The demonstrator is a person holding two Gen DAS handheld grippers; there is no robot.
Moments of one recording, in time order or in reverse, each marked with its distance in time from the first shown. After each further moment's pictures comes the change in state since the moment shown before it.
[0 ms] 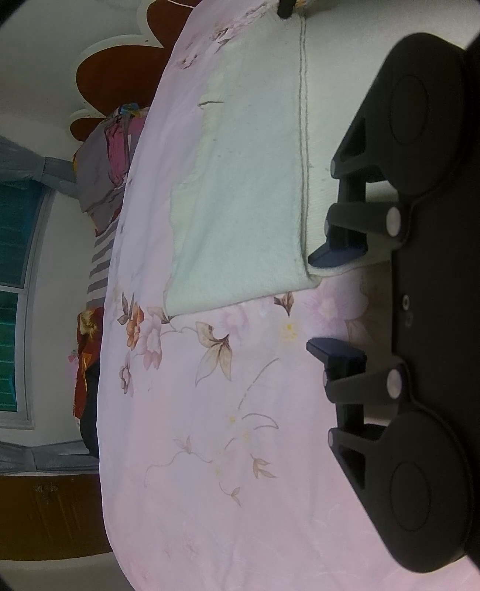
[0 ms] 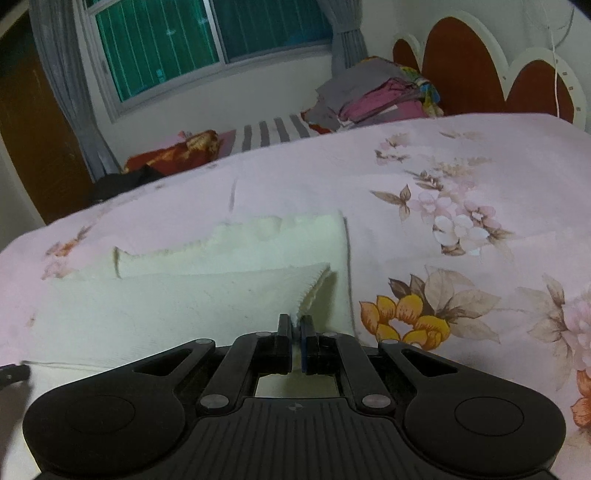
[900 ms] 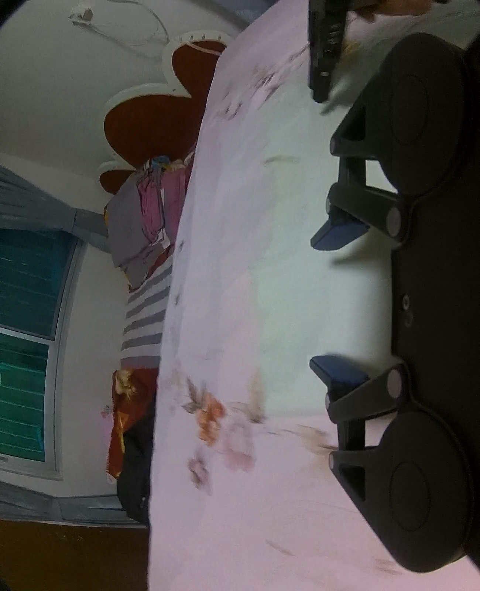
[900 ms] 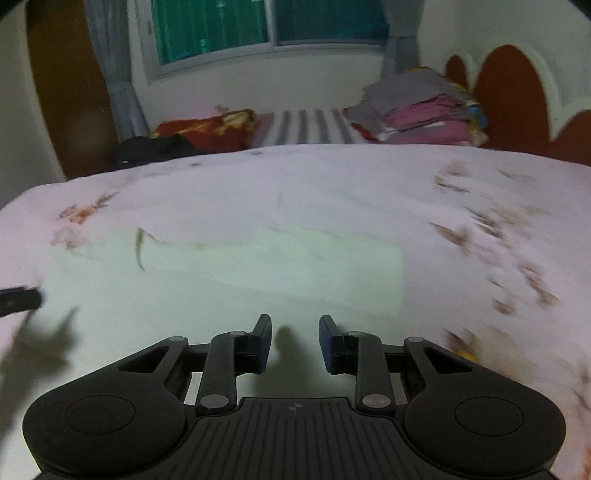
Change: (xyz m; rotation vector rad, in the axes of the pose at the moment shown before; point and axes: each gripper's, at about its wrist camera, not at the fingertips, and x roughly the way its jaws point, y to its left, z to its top) left arm 0.045 -0.037 0.074 0.034 -0.107 -0.177; right arm 0.033 0.051 0.024 -0.198 0.035 0.061
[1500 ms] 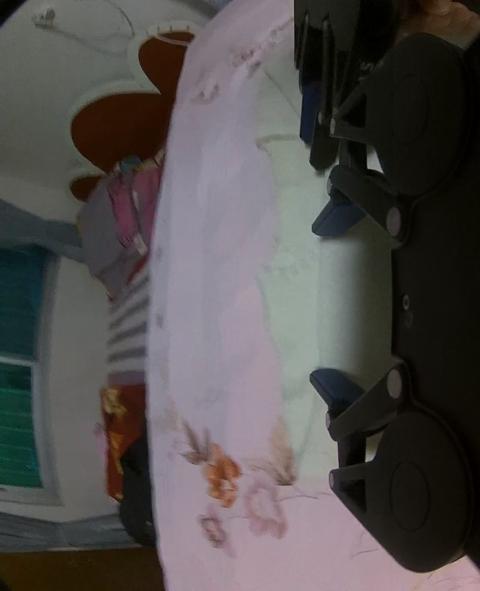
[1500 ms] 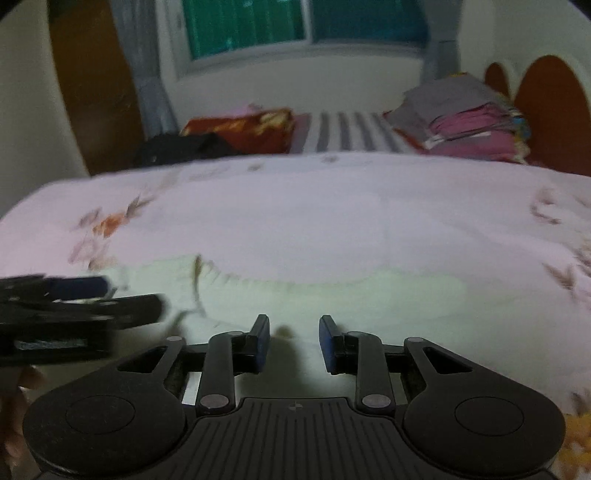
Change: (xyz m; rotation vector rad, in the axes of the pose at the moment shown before) left arm 0.066 -0.023 0.007 0.079 0.073 0.022; right arm 0.073 0.071 0.028 -0.047 0.014 0.049
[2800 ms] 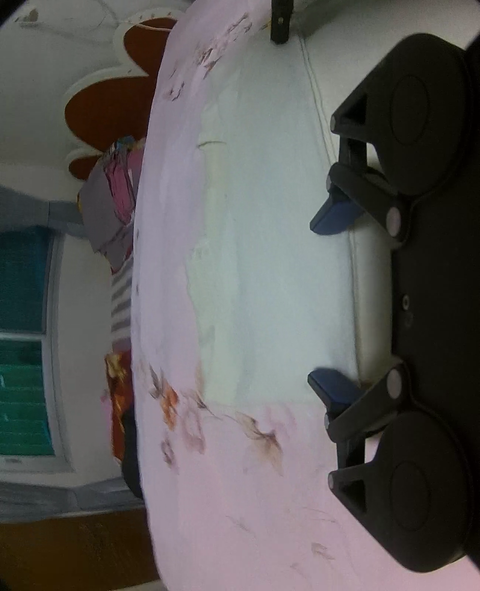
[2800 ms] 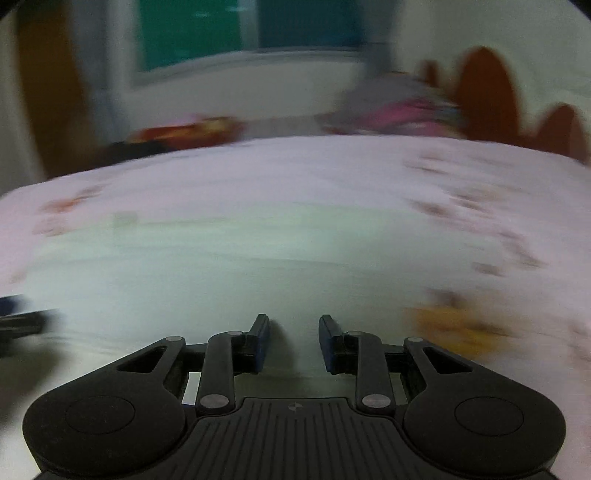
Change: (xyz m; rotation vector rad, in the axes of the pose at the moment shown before) left arm -0.090 -0.013 -0.077 0.008 -0.037 0.110; right arm -0.087 -0.080 -0.077 0.114 -0.051 -0.197
